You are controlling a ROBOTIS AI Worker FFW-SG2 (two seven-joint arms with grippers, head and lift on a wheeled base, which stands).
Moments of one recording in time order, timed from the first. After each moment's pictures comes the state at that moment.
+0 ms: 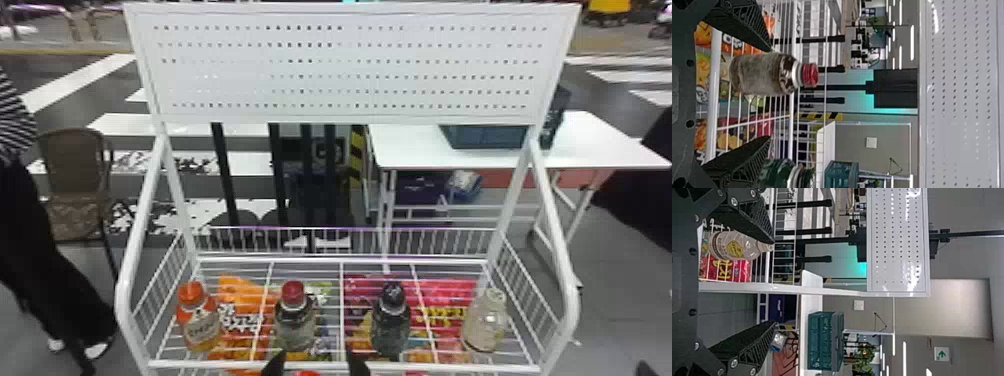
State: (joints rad) left arm 0.21 0.23 -0.72 -1.73 0.07 -0.08 0.77; right arm 1.02 -0.39 -0.35 -2.35 -0.50 -0.14 0.06
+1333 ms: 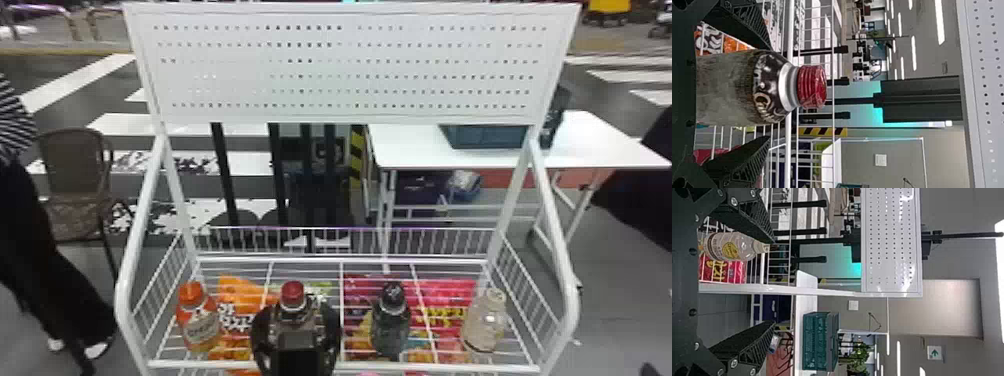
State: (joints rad) left arm -0.11 0.17 -0.70 -1.31 0.23 -0.19 0.75; right arm 1.03 -0.38 -0.34 -2.34 -0.49 -0.20 0.08
